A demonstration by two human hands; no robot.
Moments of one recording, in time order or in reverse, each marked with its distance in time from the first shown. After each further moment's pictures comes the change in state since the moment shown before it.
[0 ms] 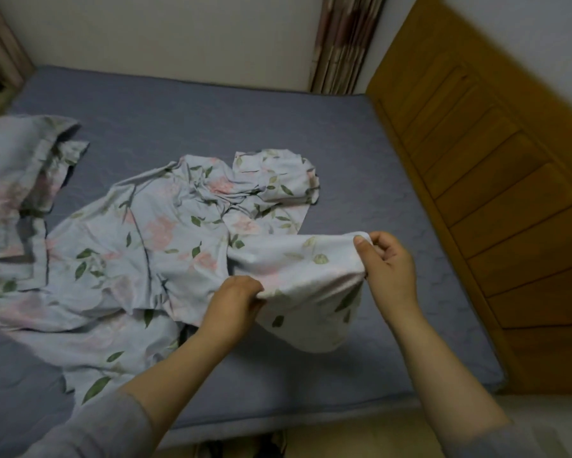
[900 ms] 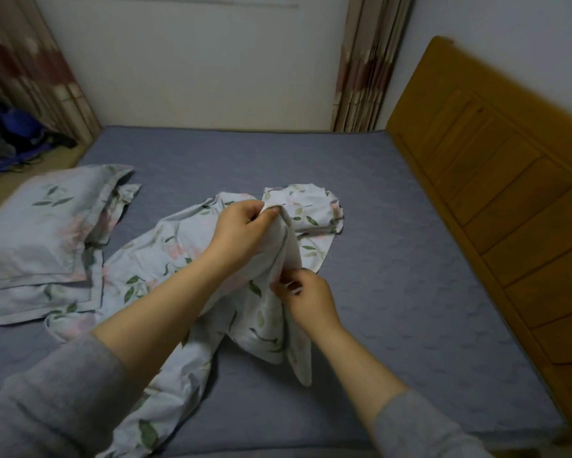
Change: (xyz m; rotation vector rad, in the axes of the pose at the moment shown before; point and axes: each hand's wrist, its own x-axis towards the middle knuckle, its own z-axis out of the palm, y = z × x) left_hand 0.033 0.067 -0.150 -0.382 0.384 -0.064; right_hand -0.034 -0.005 0.106 -0.227 -0.370 -0.115
